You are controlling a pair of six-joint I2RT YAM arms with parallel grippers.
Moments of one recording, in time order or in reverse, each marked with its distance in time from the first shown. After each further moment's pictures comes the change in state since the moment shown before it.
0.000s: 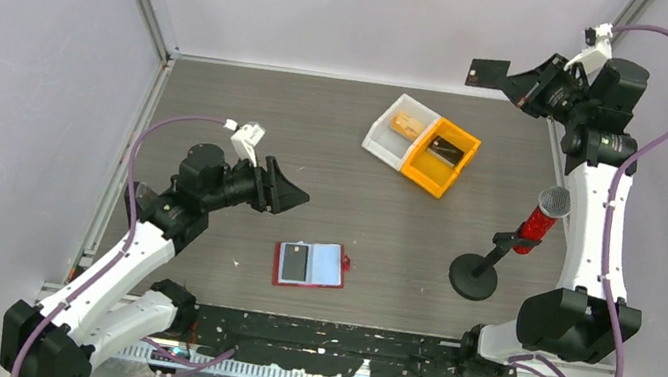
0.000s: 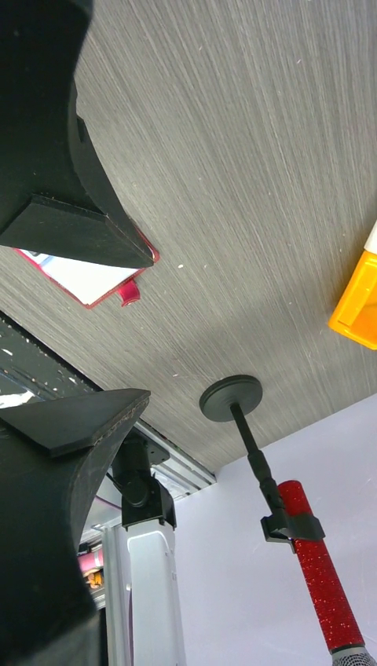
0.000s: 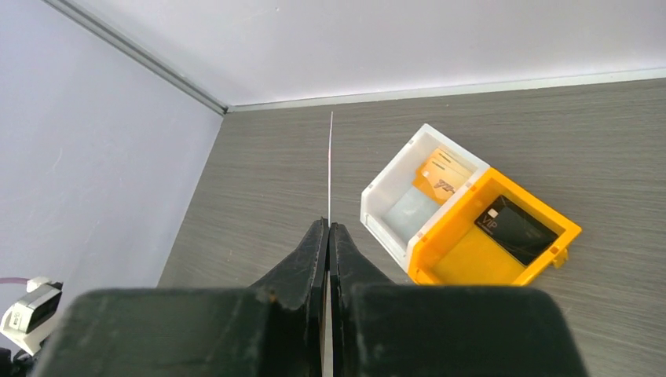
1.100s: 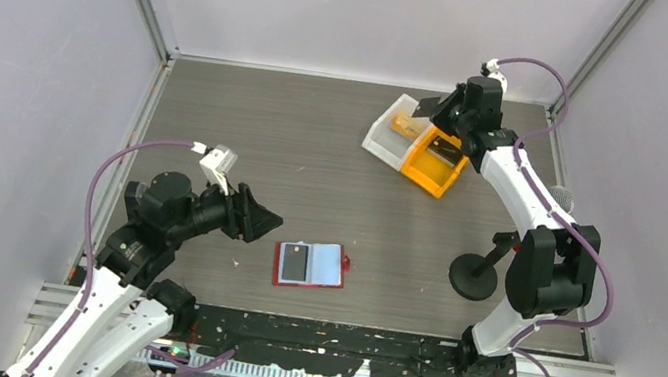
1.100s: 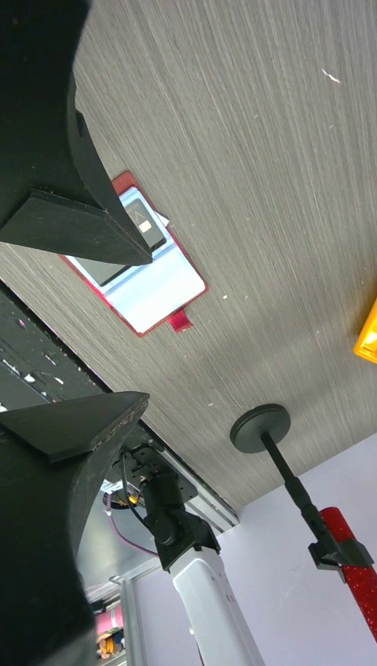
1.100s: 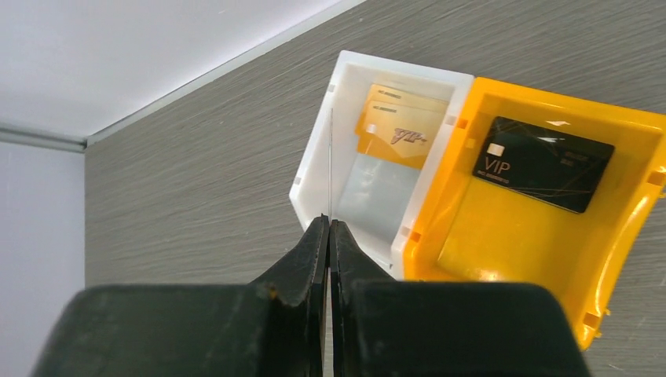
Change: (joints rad) left arm 0.000 -0.327 0.002 -0.357 -0.076 0.120; right arm 0.394 0.222 -0.238 0.249 0.658 0.227
